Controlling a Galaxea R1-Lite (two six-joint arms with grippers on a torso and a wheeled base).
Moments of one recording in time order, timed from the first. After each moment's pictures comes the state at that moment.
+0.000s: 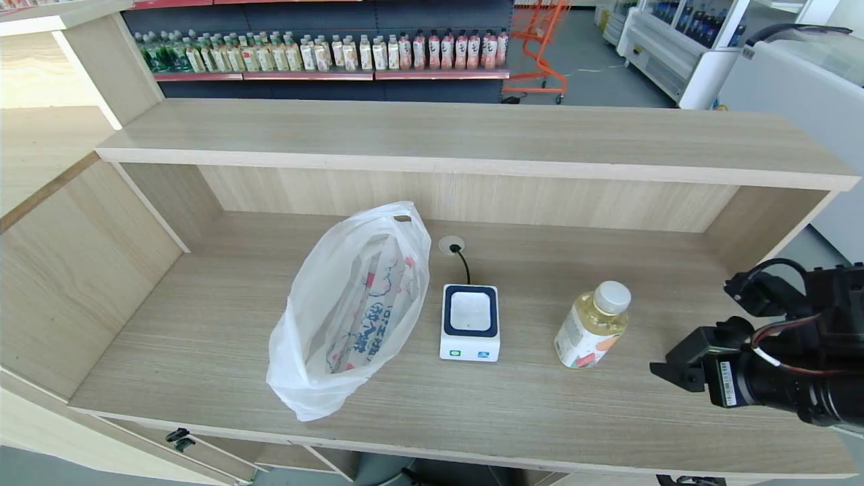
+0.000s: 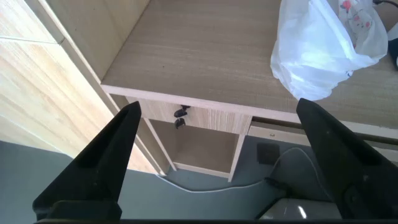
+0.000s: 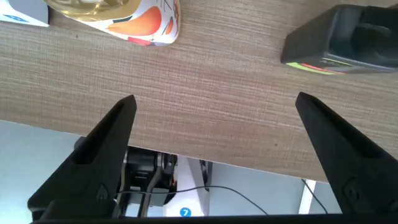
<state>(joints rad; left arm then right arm) 0.00 0.00 0.00 0.05 0.13 0.02 0.17 1.45 -0.54 -0.23 -0.01 0.02</state>
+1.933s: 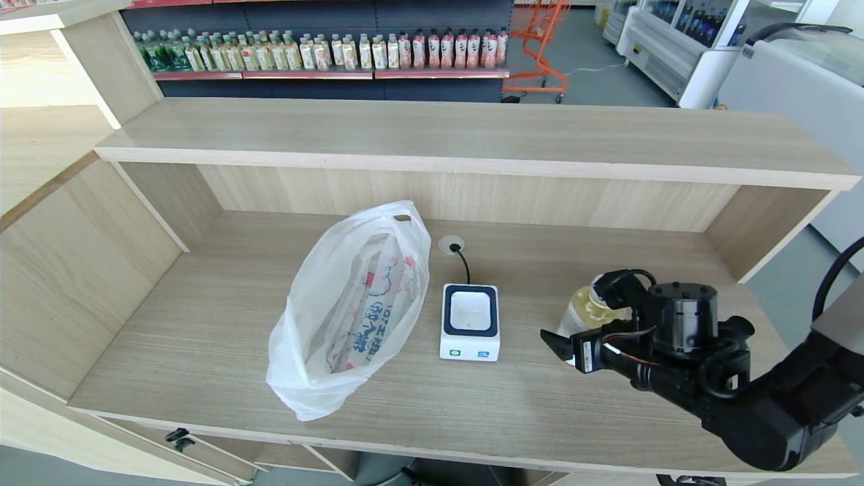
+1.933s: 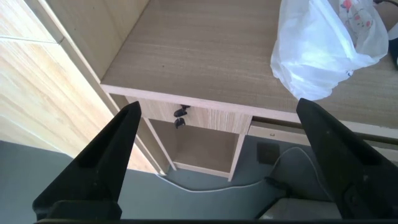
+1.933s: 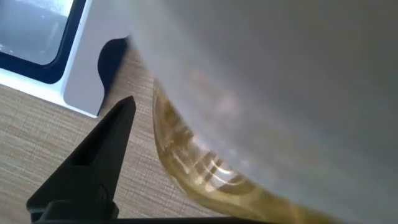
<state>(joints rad) 0.00 0.00 0.00 0.05 0.13 0.02 0.37 1.98 -0.53 -1.07 -0.06 0.00</state>
